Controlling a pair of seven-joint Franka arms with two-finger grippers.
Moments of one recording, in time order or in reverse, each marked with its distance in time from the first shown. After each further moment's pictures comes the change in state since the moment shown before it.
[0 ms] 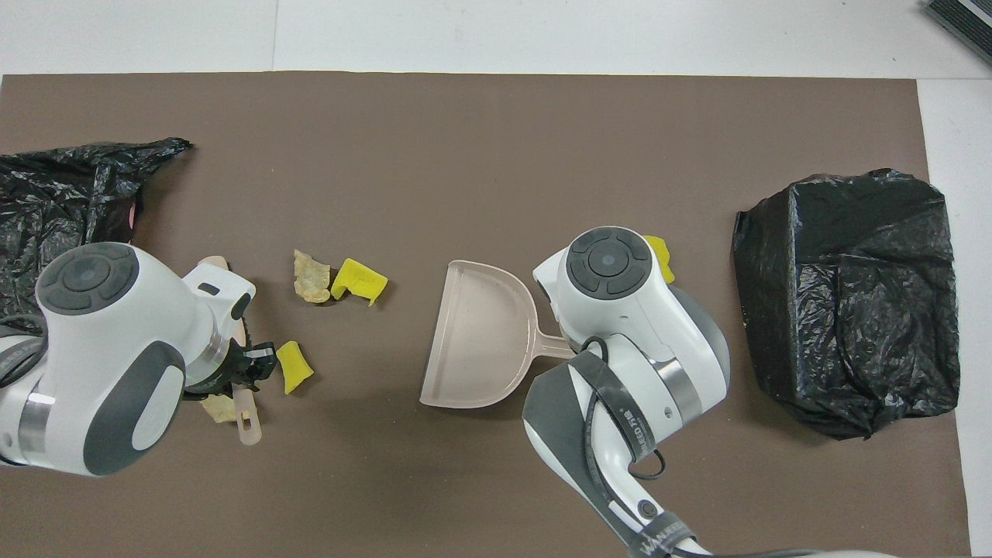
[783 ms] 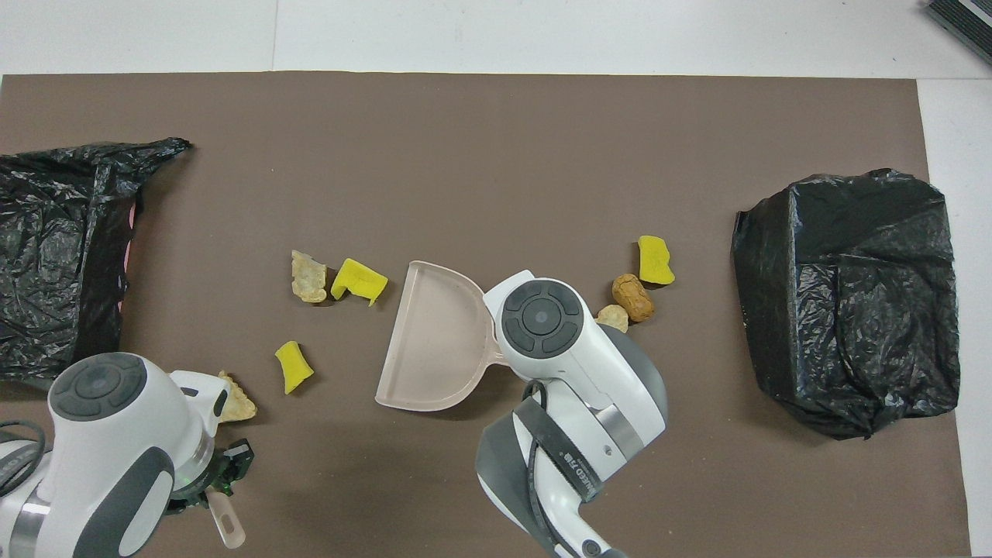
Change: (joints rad) left arm 0.013 -0.236 -0.006 -0.349 0.042 -0.050 -0.157; right arm 0.103 0.019 0.004 -0.037 0.000 0.132 0.150
